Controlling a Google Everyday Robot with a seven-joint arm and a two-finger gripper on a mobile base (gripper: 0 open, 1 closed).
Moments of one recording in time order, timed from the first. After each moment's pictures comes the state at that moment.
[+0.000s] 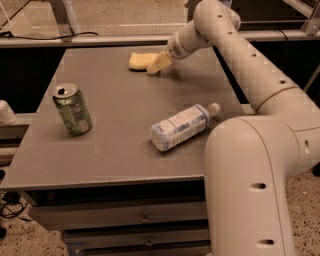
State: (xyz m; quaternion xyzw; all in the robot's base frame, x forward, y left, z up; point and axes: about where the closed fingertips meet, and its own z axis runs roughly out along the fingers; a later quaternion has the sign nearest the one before) arm 0.854 -0.023 0.845 -0.47 0.77 0.12 0.41
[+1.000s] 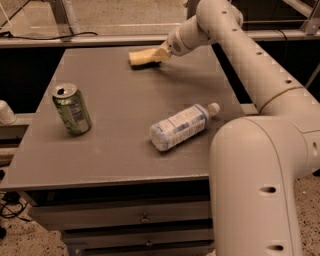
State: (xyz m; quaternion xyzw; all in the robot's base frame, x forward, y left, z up) arm 0.847 -0.016 0.864 -0.46 0.77 0.14 0.42
